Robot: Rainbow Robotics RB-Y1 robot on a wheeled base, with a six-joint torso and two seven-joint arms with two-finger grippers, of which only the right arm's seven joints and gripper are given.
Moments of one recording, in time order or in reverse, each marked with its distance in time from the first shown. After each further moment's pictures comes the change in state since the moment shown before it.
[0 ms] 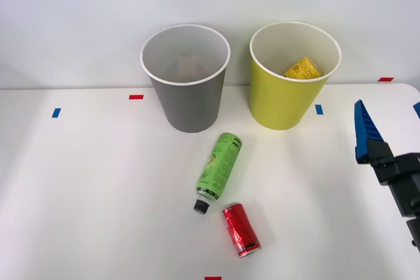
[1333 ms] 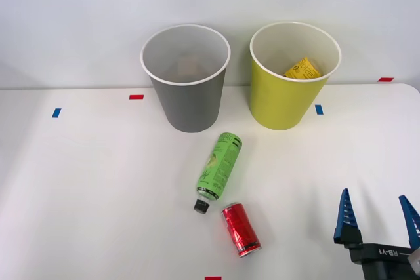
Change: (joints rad) arm 0.064 0.172 0.099 0.549 0.190 -0.514 0.067
